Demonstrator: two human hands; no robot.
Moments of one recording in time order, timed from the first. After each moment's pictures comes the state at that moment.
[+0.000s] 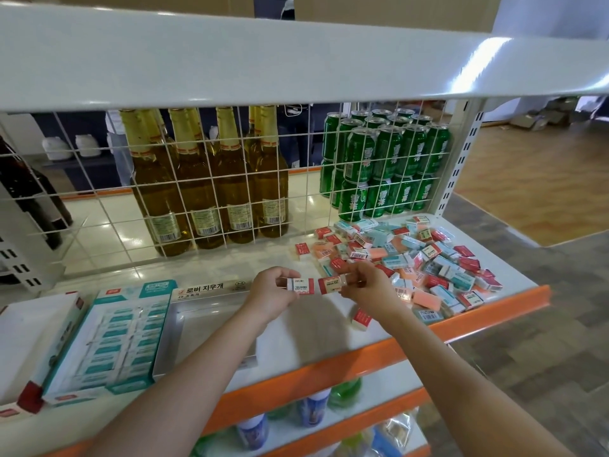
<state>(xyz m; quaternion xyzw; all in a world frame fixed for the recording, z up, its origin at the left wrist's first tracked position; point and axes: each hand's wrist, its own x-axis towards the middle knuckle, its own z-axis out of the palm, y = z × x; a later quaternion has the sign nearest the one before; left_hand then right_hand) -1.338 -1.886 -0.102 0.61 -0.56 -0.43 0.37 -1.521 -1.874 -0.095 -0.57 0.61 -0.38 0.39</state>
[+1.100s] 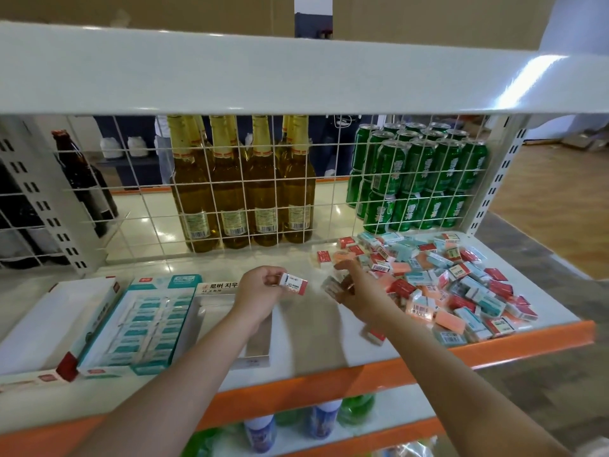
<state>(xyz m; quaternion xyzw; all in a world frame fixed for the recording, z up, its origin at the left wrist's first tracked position) -1.311 -1.873 -0.089 0.64 -0.46 -0.40 0.46 -1.494 -1.895 -0.091 -0.73 0.60 -0.20 0.24</state>
